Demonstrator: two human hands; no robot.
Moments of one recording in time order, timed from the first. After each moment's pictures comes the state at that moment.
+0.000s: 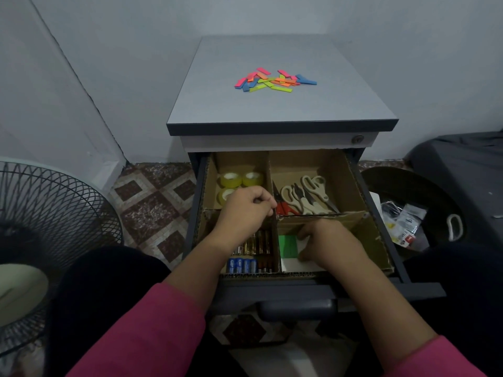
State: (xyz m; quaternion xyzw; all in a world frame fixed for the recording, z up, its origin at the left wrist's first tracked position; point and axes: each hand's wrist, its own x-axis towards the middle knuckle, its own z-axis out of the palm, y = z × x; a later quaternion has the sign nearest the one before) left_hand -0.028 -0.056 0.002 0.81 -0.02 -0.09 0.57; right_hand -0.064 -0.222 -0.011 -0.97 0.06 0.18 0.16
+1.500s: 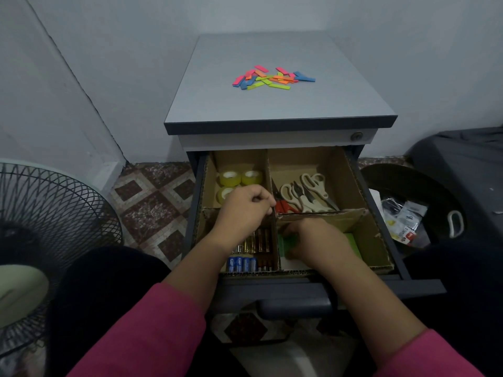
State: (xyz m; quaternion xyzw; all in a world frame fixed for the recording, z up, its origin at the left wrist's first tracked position) left_hand -0.029 -0.056 0.002 0.82 -0.02 -0.09 0.57; right_hand -0.065 -0.208 -0.012 -0.98 -0.03 0.16 0.11
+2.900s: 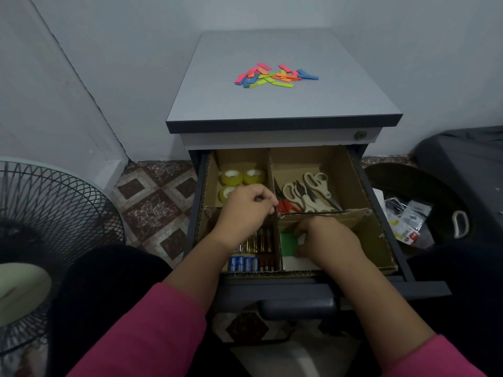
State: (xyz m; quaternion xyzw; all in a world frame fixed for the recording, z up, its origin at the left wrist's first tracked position) left_hand -0.028 -0.055 0.001 0.82 -0.02 -0.09 0.57; right_hand -0.066 -0.215 -0.009 -0.98 0.01 0.15 0.12
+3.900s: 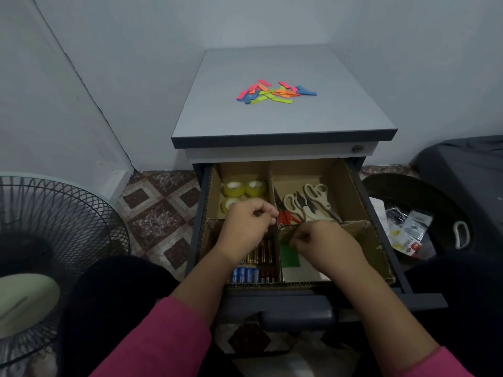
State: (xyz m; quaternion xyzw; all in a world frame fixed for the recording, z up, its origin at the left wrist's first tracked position) left_hand -0.038 -0.058 0.005 0.81 -0.01 -0.07 0.58; right_hand -0.068 -0.213 0.010 -0.98 0.01 0.10 0.19
